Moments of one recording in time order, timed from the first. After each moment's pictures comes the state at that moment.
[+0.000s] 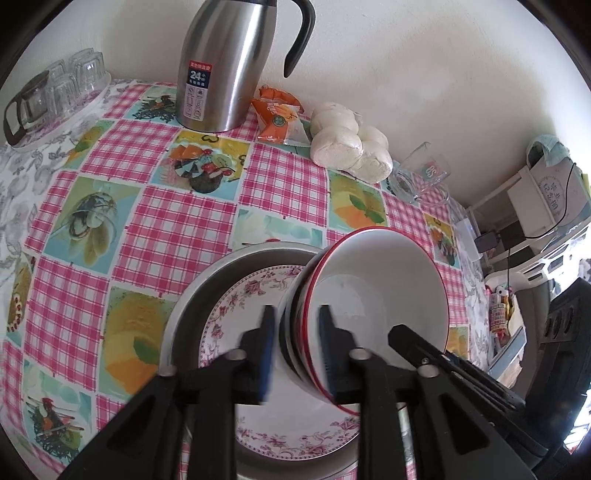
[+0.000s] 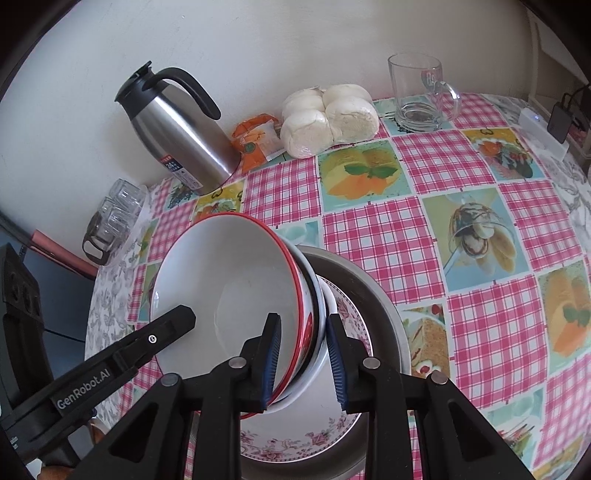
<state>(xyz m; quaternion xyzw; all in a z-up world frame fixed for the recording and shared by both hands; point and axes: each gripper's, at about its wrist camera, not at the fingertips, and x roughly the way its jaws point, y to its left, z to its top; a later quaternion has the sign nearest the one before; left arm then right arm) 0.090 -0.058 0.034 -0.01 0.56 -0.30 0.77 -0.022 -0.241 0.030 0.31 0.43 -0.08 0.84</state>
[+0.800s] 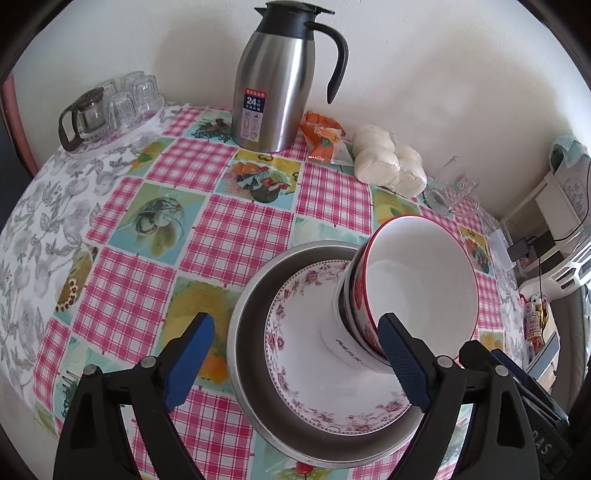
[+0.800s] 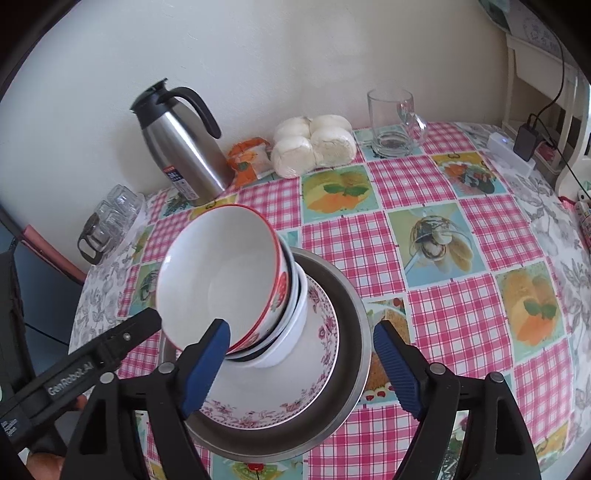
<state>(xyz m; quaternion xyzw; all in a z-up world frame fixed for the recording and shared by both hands) 0.061 -0.023 0.049 0.01 0.51 -0.23 0.83 -0.075 -0.229 0.048 0.27 0.39 -0.12 0.87</state>
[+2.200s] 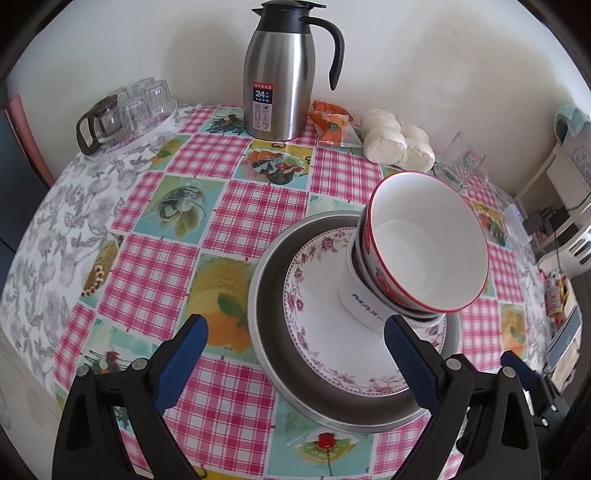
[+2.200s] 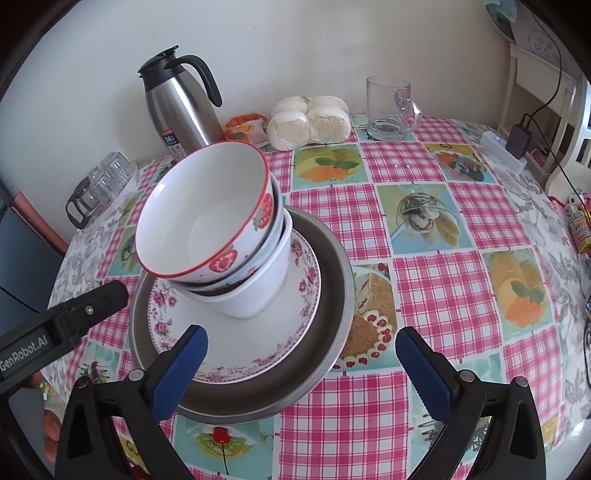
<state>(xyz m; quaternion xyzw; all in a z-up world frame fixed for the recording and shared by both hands) 0.028 -0.018 0.048 0.07 0.51 -0.20 0.83 -0.098 -0.208 0.019 0.22 0.41 -0.13 0.87</state>
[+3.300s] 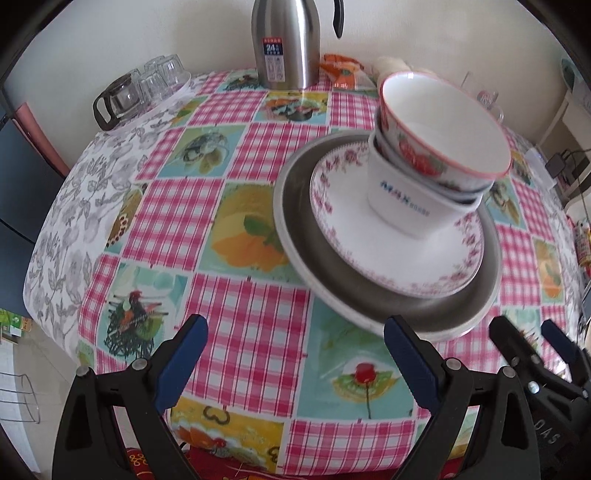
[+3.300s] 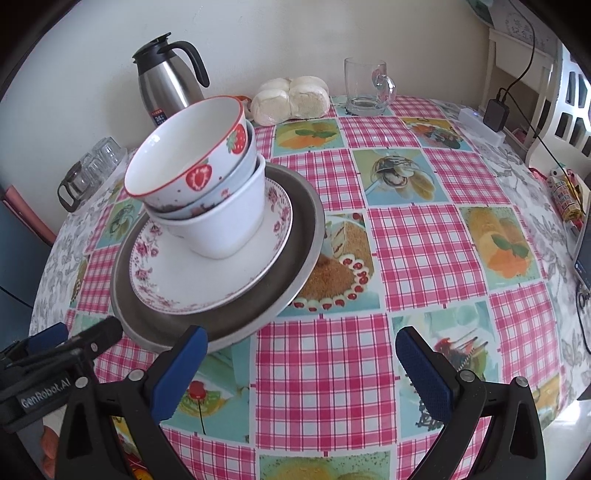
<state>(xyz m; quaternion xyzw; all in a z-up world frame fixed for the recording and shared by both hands) -0.025 0.001 0.009 0.14 0.55 -0.15 0.81 -0.142 -0.194 -0.005 0.22 0.43 -0.15 0.86</state>
